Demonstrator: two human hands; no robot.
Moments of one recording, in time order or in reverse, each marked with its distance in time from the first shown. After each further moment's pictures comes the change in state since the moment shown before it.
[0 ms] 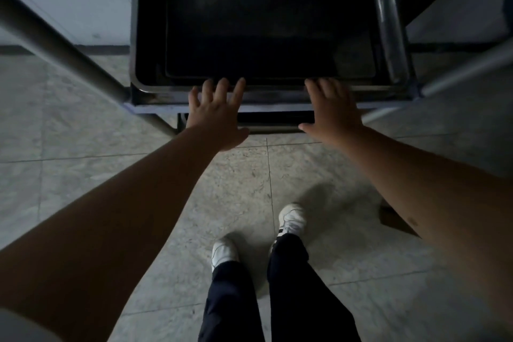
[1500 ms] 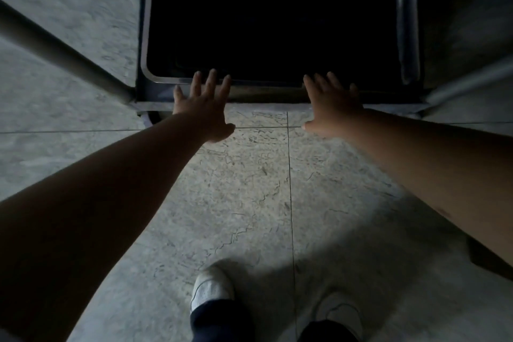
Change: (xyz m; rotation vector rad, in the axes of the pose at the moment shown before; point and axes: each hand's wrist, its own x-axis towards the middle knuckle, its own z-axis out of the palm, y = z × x) left_hand 0.094 -0.032 0.307 0.066 -0.229 -0.077; right_hand 0.098 0.005 0.310 -0.006 -0.223 -0.054
